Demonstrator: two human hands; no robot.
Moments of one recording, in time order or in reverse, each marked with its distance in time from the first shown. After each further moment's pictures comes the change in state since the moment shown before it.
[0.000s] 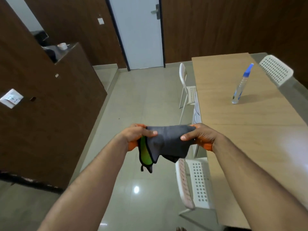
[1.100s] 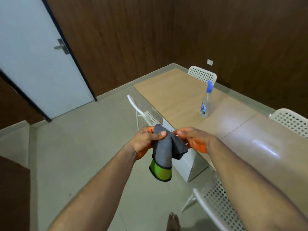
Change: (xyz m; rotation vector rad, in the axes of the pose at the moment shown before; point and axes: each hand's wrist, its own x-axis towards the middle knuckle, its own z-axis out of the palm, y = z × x) left_hand 0.316 0.213 -0.069 0.113 -0.760 0.258; right_hand 0.221 -0.133 -0.026 0.277 0.435 -0.204
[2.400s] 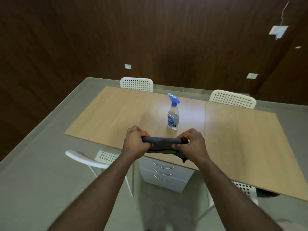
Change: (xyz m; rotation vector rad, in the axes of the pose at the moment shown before) left_hand 0.343 0.079 -0.104 1.081 -0.296 0.475; right_hand 0.158 -0.041 -0.026 -0.482 1.388 0.031
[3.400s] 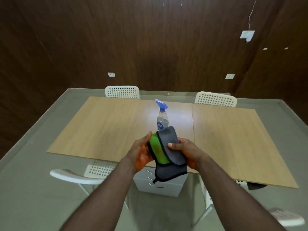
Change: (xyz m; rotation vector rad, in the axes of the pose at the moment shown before) left_hand 0.011 0.034 0.026 -1.274 -0.513 -0.524; right_hand 0.006 0.005 -0.008 0.854 -0.389 0.432
